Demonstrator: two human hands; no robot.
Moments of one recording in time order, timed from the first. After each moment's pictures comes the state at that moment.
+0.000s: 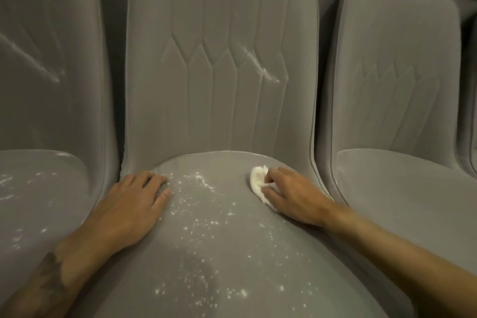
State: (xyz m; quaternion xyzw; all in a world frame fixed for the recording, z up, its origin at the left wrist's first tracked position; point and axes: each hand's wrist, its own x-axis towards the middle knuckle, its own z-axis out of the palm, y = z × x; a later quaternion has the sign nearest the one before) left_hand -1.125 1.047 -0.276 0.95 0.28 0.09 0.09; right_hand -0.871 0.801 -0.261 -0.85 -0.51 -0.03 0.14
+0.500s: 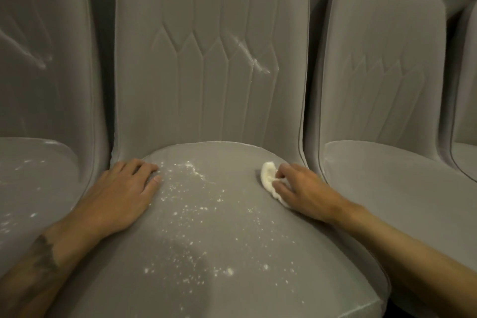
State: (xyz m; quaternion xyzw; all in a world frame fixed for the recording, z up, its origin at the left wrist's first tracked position) left_hand -1.126 1.049 -0.280 0.95 0.28 0.10 0.09; right_hand -0.881 0.756 -0.248 -0.86 -0.49 -0.03 0.13
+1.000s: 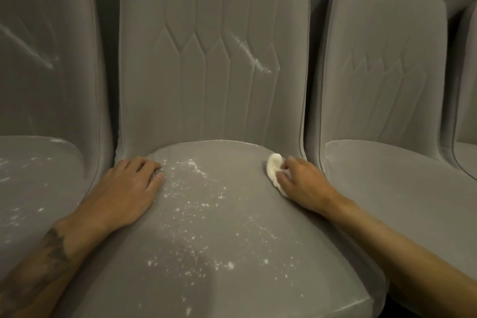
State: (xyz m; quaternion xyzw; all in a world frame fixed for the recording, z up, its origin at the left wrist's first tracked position) left_hand -1.125 1.041 -0.277 0.95 0.28 0.11 0.09; right_hand -0.878 0.767 -0.245 -0.90 -0.42 -0.06 0.14
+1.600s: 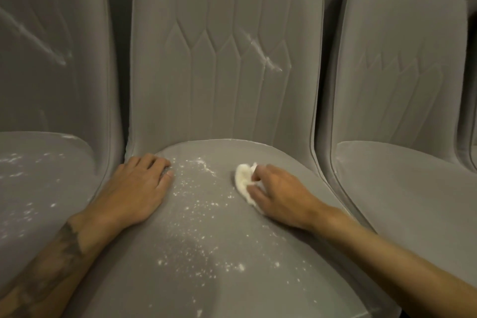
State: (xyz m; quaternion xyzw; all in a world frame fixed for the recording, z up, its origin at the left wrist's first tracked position) left_hand -1.124 1.037 -0.274 0.95 0.28 0.11 0.08; right_hand -0.919 0.800 -0.264 -0.82 -0.54 -0.03 0.17
